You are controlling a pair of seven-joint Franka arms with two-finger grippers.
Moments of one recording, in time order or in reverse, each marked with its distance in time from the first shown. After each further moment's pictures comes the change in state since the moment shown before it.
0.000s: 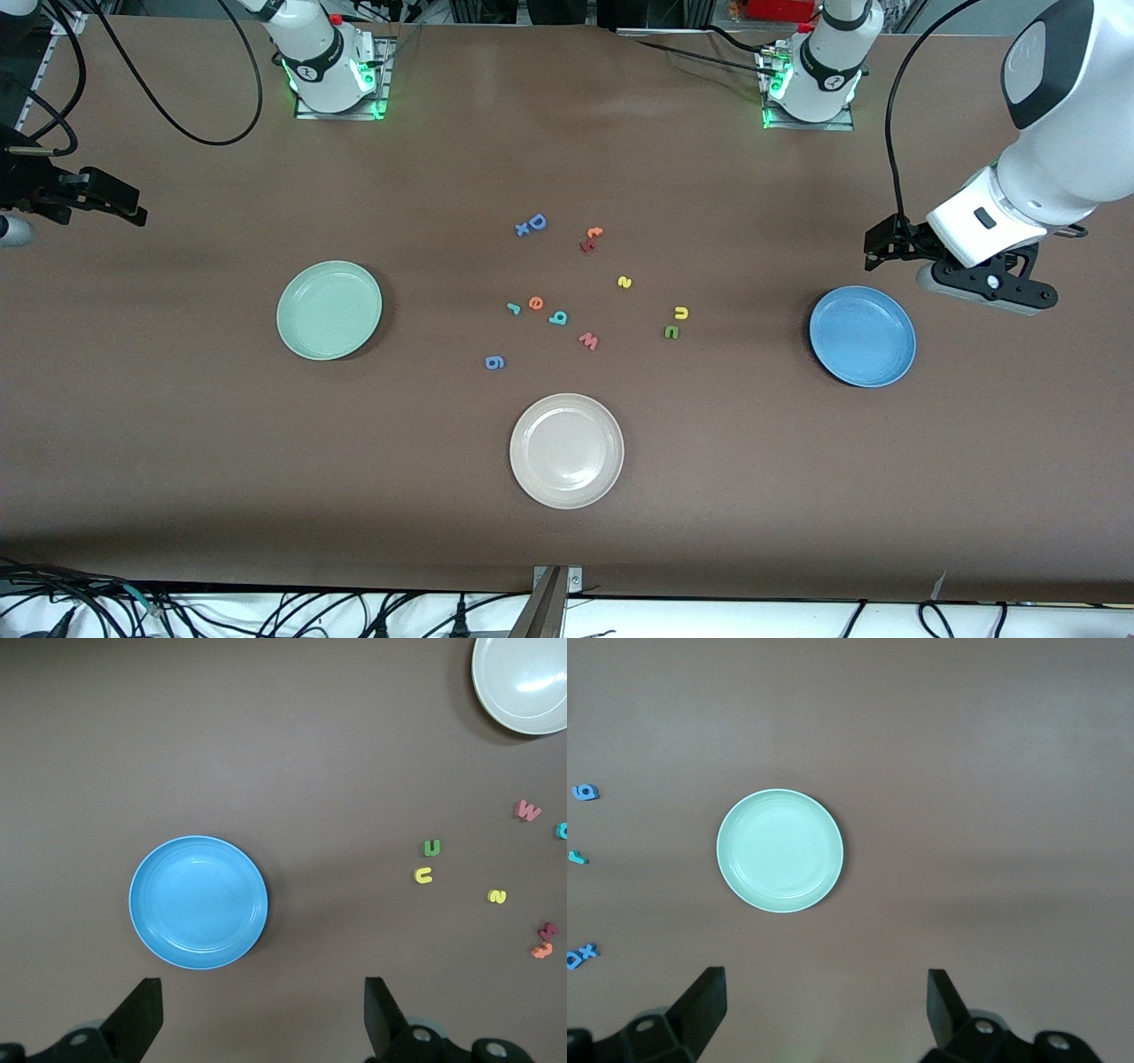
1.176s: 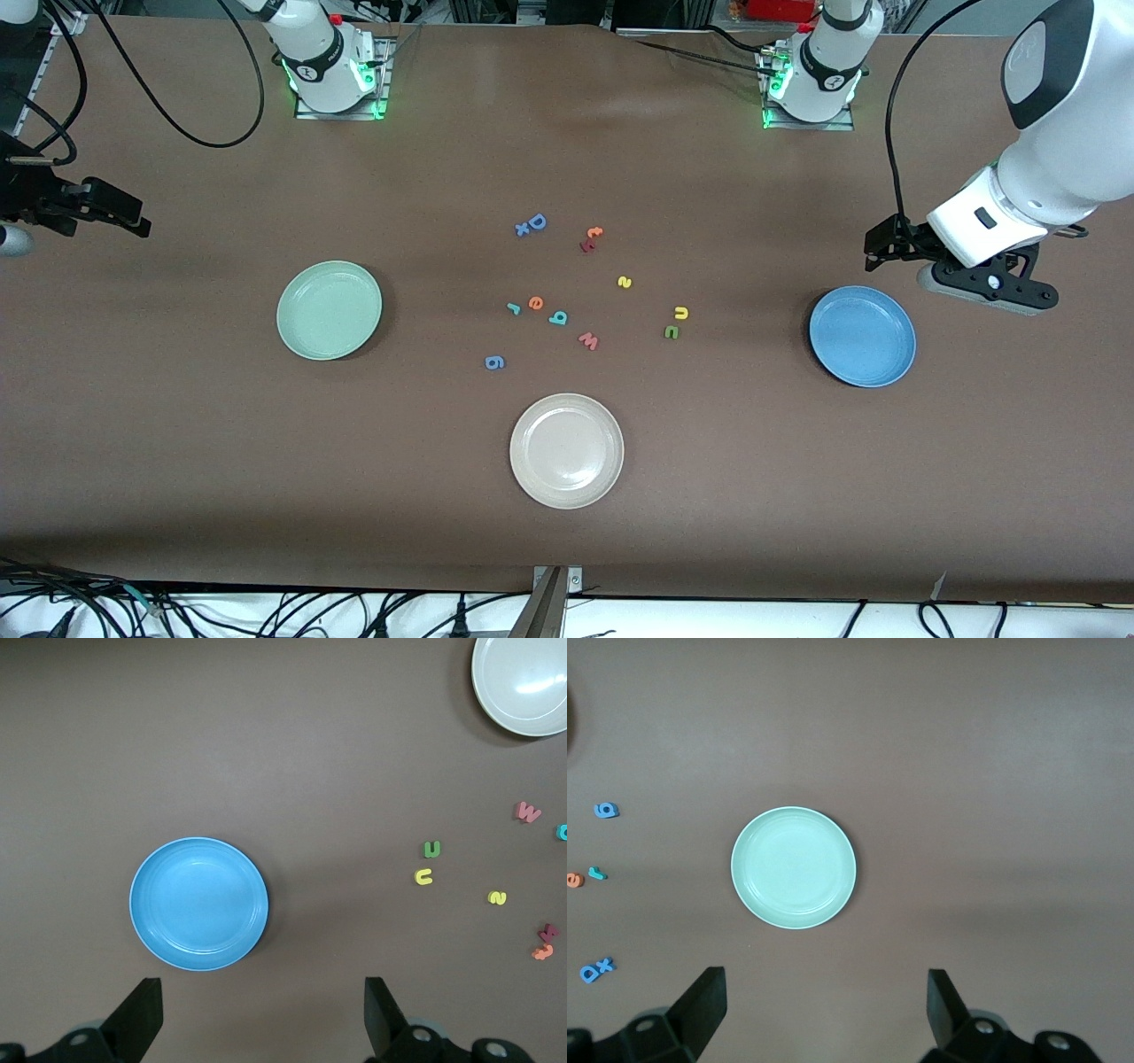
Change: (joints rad) left arm 0.000 0.000 0.000 0.000 0.000 0.003 0.000; right arm 0.000 0.015 -0.003 0.007 0.035 0.037 0.000
